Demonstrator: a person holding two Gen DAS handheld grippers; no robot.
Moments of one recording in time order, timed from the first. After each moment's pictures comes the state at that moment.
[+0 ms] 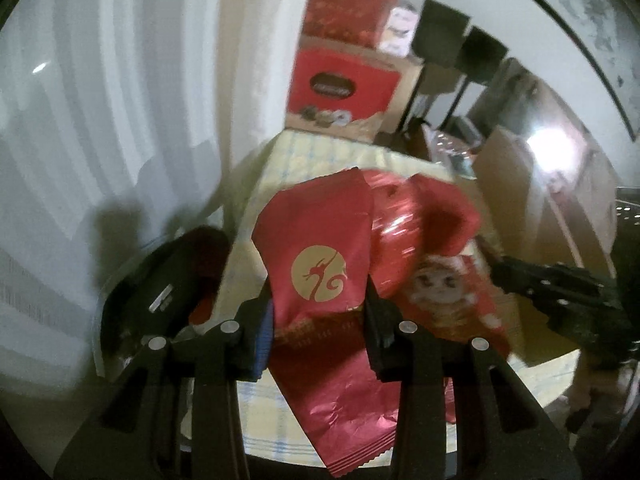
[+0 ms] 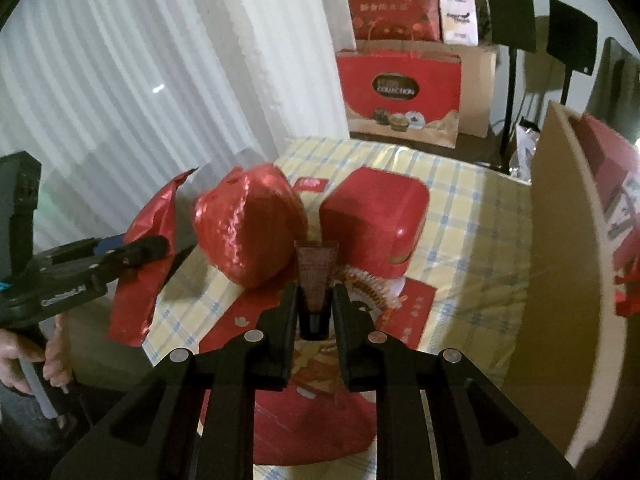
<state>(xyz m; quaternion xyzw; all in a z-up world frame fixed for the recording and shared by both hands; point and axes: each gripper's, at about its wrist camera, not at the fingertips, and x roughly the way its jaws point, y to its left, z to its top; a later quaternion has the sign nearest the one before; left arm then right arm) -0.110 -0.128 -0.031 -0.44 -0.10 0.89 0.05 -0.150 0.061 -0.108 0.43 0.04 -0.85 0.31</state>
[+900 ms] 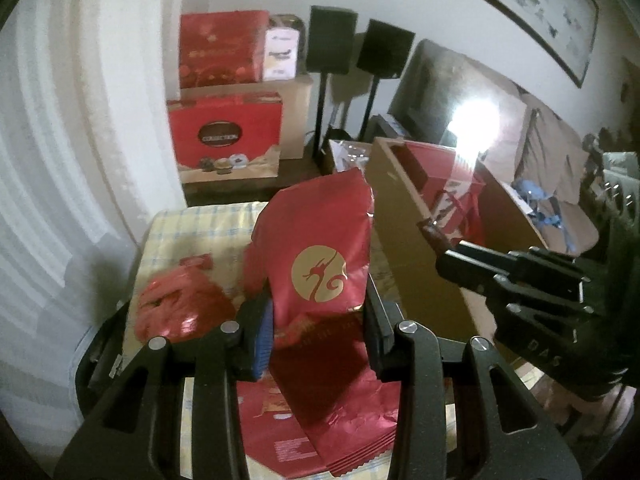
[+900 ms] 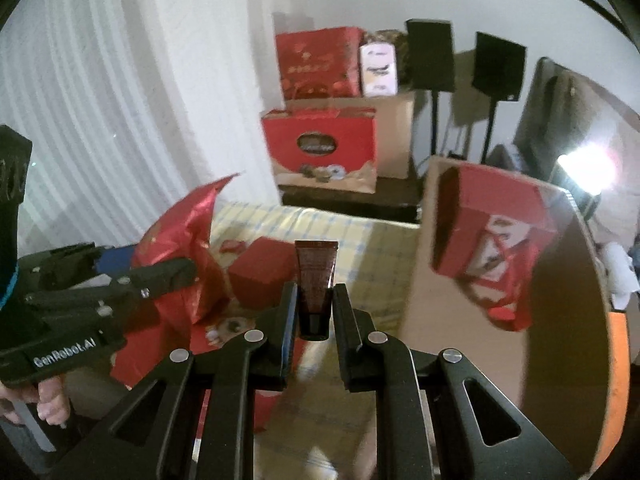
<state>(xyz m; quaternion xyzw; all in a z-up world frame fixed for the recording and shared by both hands) -0.145 0.022 0.042 -0.41 -0.02 0.90 0.14 -0.149 0.151 -0.030 0.37 0.03 -0.90 0.21</state>
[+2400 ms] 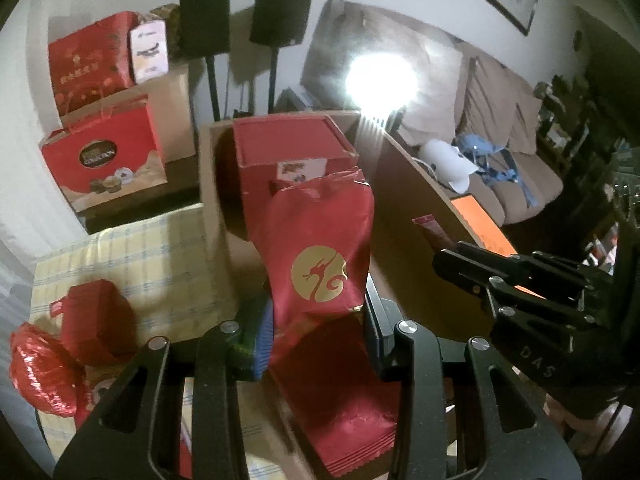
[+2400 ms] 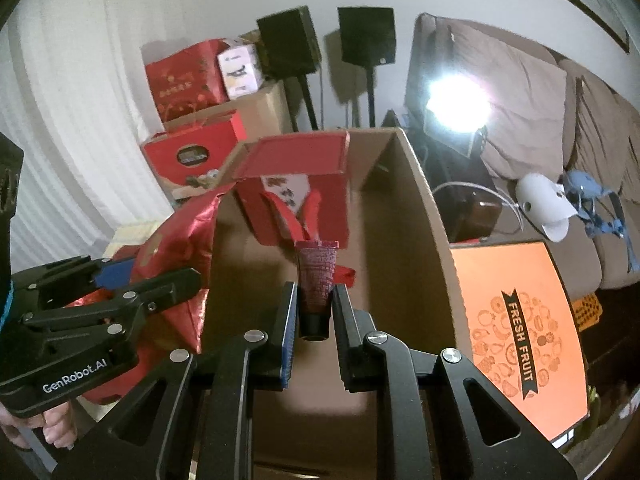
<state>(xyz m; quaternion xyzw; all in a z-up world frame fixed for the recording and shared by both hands) -0.166 0.216 0.021 -0.43 0.03 0.87 0.25 -0.152 0.334 -0.044 0.40 -0.04 -0.91 0.07</state>
